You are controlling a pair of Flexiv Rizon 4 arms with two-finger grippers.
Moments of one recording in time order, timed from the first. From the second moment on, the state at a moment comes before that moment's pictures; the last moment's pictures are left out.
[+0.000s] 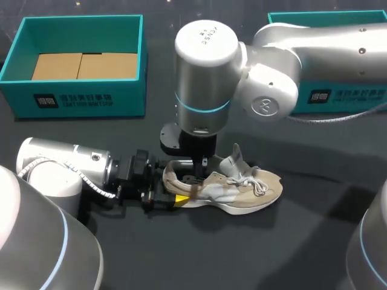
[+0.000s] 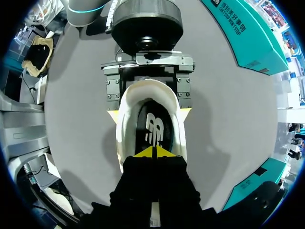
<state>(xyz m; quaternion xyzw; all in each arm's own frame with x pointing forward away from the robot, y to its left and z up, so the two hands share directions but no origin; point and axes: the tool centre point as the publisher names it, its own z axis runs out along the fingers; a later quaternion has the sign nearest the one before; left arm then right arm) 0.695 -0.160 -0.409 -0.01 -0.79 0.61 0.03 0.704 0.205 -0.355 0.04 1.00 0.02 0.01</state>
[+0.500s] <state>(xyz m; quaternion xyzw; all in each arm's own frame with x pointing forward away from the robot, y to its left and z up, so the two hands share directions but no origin) 0.695 -0.160 -0.409 -0.01 -0.79 0.61 0.03 0.706 0.182 -0.382 0.07 1.00 0.01 0.01</state>
